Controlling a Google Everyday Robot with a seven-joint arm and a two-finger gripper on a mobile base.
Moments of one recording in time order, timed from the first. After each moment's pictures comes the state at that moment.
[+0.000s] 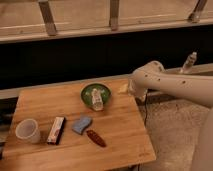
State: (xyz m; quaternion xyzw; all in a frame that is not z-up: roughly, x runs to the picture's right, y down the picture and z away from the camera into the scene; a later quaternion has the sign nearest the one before) arm 0.145 0.040 0.801 -0.15 0.11 0.78 0.59
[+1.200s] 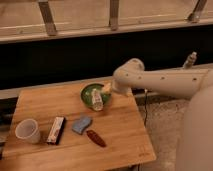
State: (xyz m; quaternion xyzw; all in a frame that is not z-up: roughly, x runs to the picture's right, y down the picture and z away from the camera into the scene) arm 0.024 0.029 0.803 -0.18 0.08 0.73 0.65
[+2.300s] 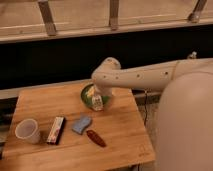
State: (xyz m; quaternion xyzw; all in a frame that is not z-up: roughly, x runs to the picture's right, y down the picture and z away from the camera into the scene) arm -0.034 0.044 0.798 -0.18 0.11 0.67 0.71
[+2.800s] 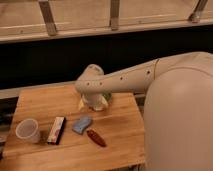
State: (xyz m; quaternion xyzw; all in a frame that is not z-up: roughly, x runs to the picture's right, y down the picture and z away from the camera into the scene) arm -0.067 0.113 0.771 -0.22 0.16 0.62 0.73
